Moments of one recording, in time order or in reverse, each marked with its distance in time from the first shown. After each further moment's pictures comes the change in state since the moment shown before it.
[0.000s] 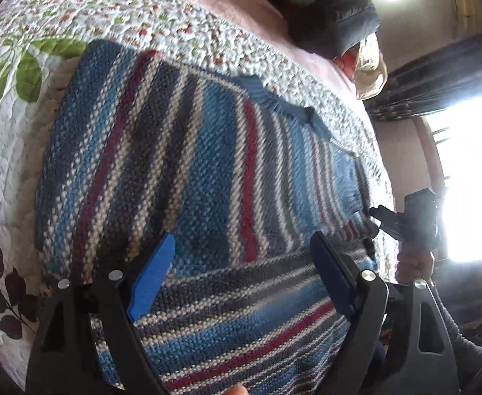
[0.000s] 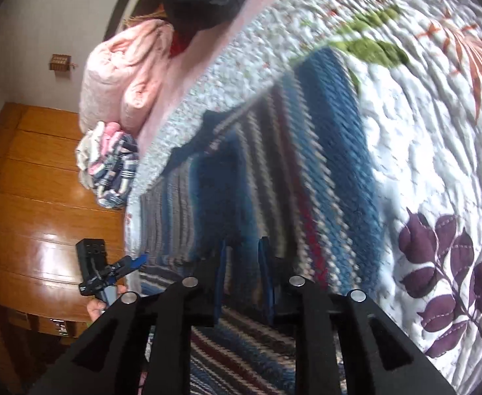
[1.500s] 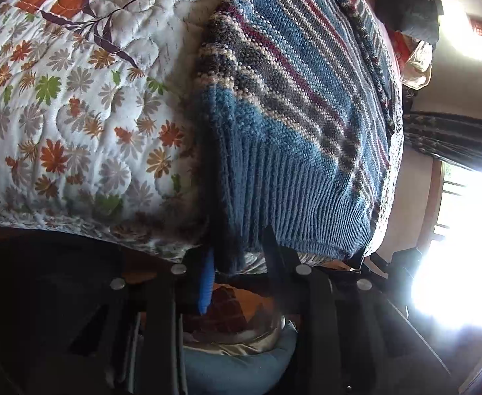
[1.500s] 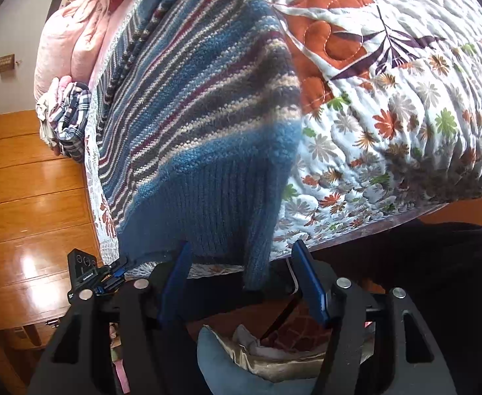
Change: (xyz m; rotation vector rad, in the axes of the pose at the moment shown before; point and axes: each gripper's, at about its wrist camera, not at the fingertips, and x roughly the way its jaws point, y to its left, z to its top) left arm -0.091 0.037 -0.335 -0.461 0.145 -0.046; right arm -0.075 -0.010 -0.329 0.223 0.134 -0.146
